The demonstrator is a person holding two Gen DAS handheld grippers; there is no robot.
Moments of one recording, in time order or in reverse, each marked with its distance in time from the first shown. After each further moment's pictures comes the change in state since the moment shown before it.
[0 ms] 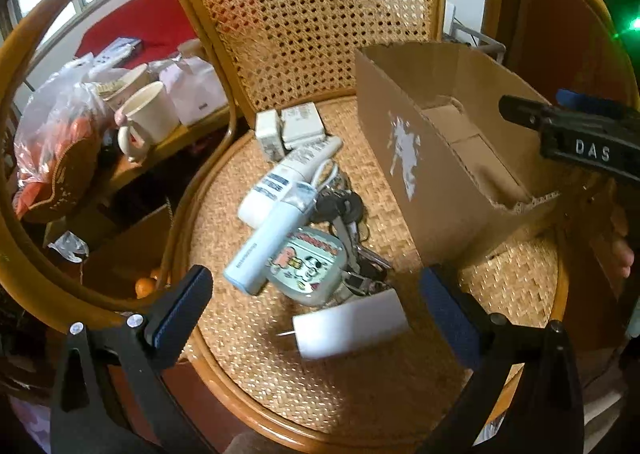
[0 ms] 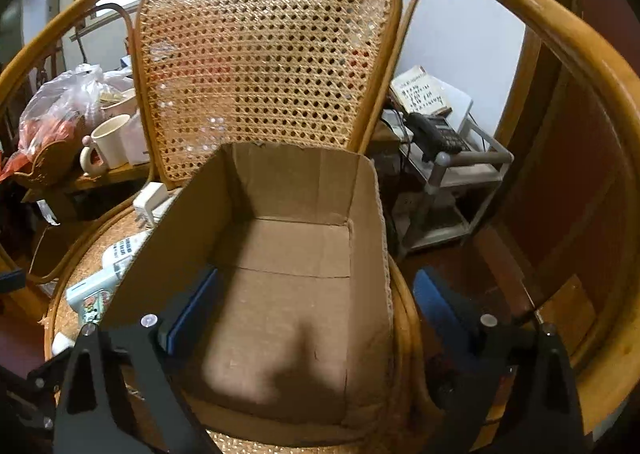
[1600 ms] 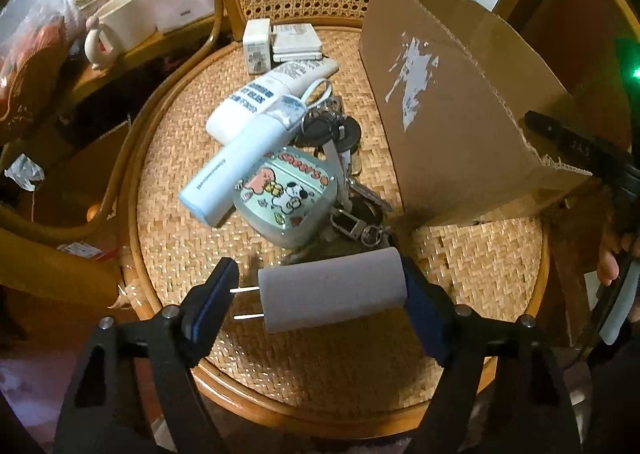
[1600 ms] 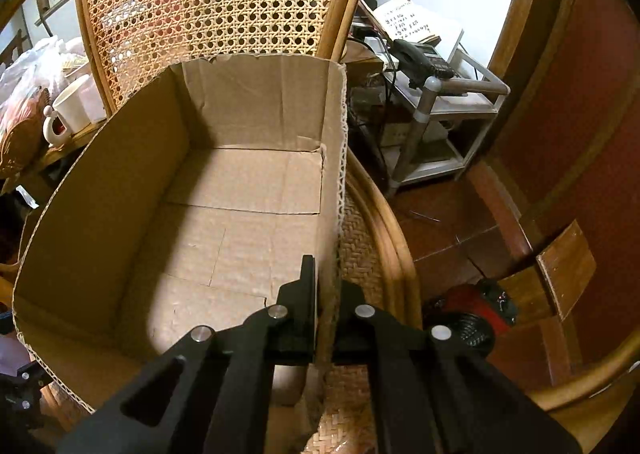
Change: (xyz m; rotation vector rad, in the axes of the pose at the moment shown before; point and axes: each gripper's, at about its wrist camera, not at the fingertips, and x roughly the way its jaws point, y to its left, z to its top) left arm 0.040 0.020 -0.017 -0.153 0.223 -0.167; right arm 0.042 -0.017 -0.019 0.055 0.229 -0.032
